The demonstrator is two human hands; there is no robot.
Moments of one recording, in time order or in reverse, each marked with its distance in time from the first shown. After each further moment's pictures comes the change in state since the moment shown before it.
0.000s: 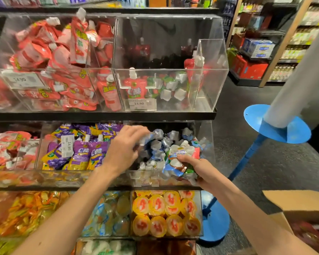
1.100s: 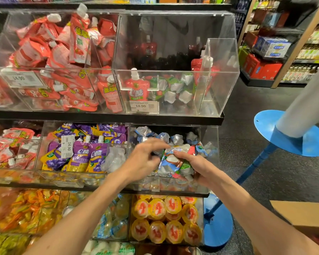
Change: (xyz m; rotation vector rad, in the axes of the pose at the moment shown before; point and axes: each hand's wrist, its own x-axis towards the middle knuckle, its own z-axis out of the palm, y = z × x) left_hand 0.009 0.016 0.036 -0.375 -0.368 -0.269; right_hand 0.033 -0.025 0.008 -0.035 -0.089 0.084
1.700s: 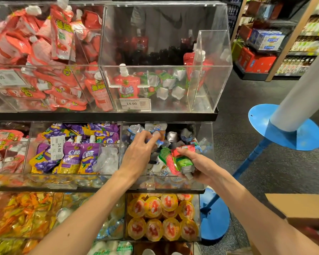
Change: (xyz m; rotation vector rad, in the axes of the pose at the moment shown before) left_hand 0.024 -0.028 0.038 0.540 0.317 0.189; right_hand 0.001 0.000 -0.020 0.042 -0.022 0.064
